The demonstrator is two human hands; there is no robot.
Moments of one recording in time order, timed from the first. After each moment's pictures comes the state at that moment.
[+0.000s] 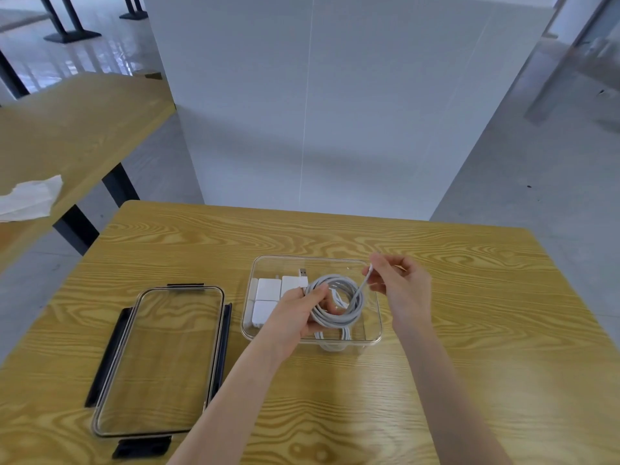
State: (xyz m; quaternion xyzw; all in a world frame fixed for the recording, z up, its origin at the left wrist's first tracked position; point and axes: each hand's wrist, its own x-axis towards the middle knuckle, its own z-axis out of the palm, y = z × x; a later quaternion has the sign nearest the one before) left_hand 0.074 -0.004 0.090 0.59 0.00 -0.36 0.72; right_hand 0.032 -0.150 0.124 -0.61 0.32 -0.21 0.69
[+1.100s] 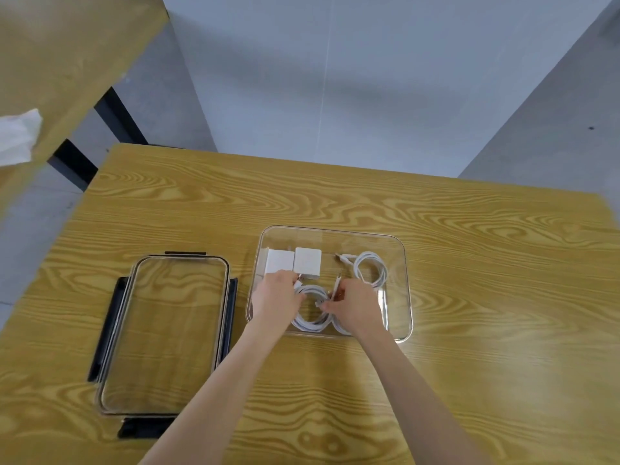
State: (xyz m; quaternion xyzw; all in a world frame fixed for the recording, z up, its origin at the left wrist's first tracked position) left_hand 0.138 0.009 0.002 0.95 -0.08 -0.20 0.23; right_hand 0.090 -0.119 -0.003 -0.88 0.27 0.18 0.35
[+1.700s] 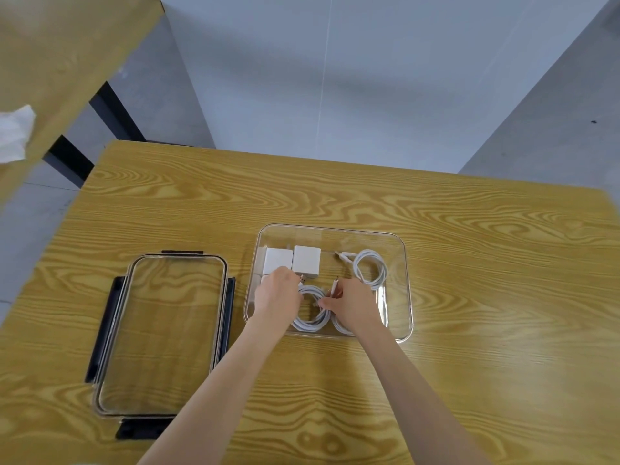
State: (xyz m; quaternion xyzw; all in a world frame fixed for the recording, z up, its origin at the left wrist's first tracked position) left_hand 0.141 0.003 -0.003 0.96 -0.14 -0.20 0.13; right_hand 0.096 -0.121 -0.012 -0.87 0.27 0.20 0.36
